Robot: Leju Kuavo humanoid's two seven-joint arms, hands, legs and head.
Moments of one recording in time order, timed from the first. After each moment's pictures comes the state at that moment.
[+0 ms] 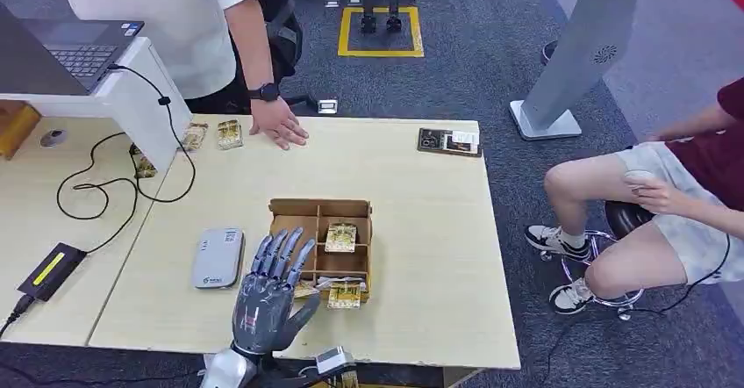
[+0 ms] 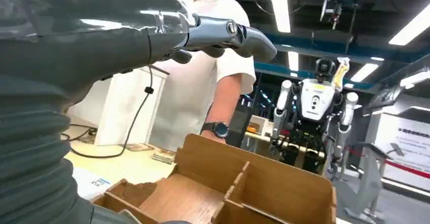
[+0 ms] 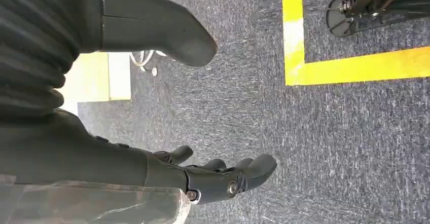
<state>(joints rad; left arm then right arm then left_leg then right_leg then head) 0.06 -0.16 -0.32 -1.40 -1.36 0.69 -0.15 -0.02 0.29 -1.53 -0.67 1.57 0.01 -0.17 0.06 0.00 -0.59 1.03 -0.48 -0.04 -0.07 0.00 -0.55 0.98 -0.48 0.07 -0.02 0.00</state>
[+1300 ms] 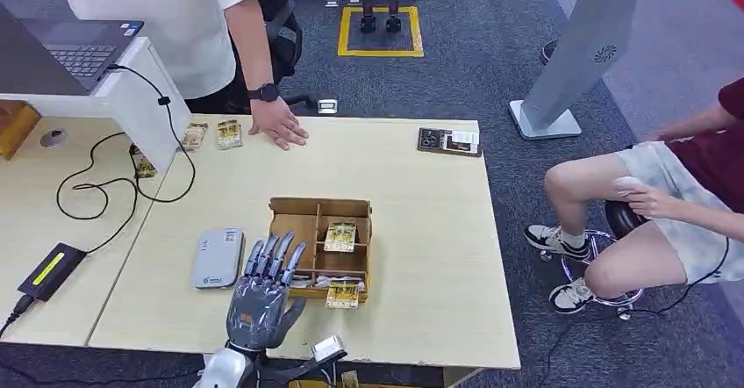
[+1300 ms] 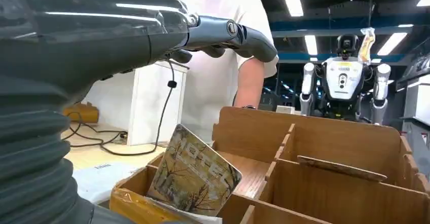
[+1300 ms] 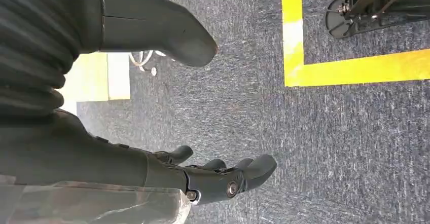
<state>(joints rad) 0.03 -0.10 -0.33 -1.30 -1.48 0.69 0.04 -0.02 0.28 -1.53 -0.64 1.57 0.00 -0.17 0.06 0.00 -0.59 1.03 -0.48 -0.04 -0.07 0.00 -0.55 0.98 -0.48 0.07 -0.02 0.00</state>
